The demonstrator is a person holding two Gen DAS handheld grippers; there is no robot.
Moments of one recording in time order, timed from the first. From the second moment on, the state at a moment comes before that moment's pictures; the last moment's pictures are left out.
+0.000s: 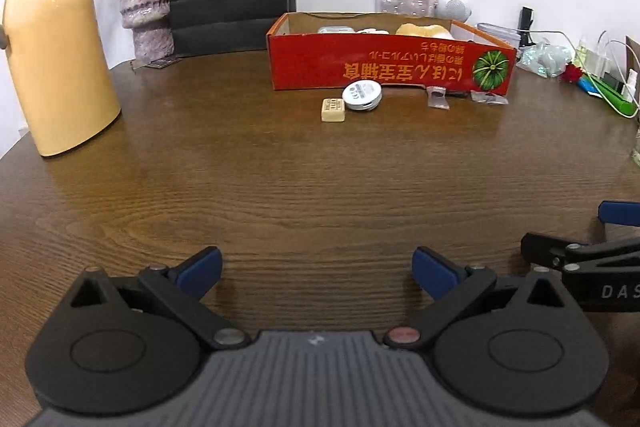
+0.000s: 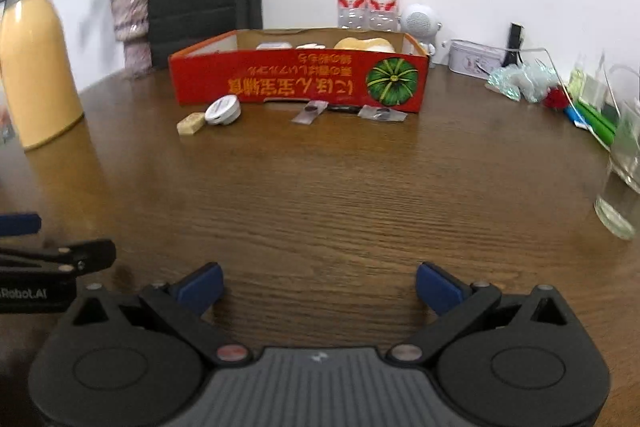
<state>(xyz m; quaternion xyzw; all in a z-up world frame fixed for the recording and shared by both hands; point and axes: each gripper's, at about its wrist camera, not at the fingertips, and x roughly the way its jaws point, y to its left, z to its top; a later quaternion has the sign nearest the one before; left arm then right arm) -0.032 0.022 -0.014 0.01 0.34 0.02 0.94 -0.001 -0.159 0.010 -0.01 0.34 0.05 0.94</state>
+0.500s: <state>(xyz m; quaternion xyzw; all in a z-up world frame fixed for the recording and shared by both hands) -0.009 0.030 0.007 0.05 0.28 -0.05 0.96 0.004 -0.164 0.012 0.00 0.34 0.06 0.94</state>
